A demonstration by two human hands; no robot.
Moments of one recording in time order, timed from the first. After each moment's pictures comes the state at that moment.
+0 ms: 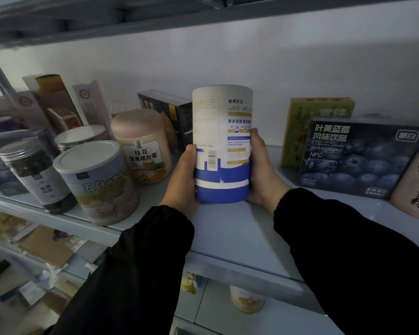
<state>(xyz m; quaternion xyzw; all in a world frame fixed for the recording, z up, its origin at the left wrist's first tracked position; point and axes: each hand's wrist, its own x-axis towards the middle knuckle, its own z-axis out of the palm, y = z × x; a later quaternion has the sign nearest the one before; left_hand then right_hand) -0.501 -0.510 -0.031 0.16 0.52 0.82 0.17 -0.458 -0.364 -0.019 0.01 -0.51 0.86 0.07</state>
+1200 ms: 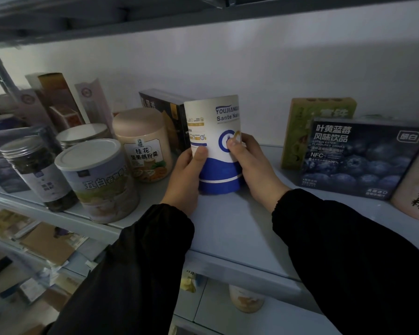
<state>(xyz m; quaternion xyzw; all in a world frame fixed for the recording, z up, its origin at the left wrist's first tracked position) -0.511 -0.508 -0.034 0.18 0.58 0.79 0.11 -0.468 -0.358 -0.028 -0.02 -0.67 0.72 0.19</state>
